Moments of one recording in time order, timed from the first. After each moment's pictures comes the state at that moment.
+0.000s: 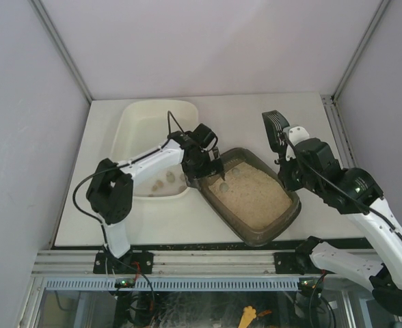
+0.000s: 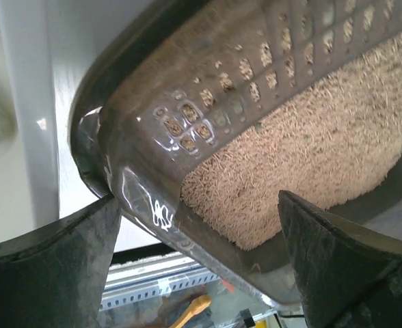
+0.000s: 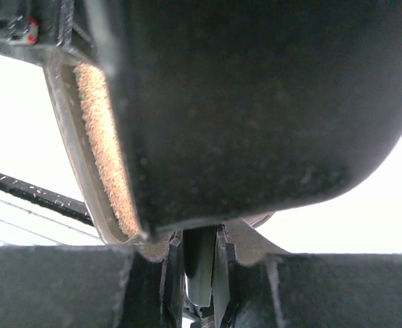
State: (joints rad) left arm -0.72 1.81 1.43 -0.84 0.15 -0.99; right arm 0.66 0.93 1.33 -1.18 0.23 0.19
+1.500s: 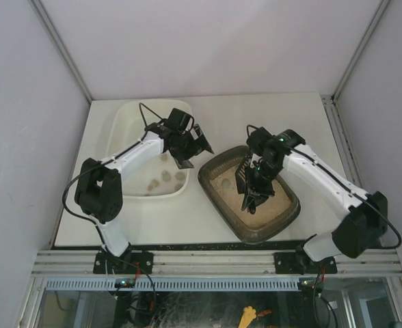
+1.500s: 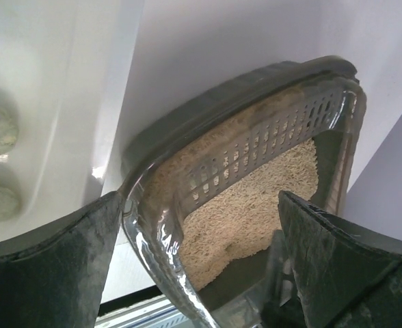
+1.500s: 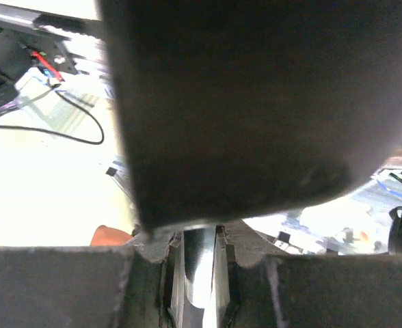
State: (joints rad) left arm -0.51 1.79 1.44 -0.66 0.18 -1.00; right arm 0.56 1.40 1.31 -1.42 -0.48 0.64
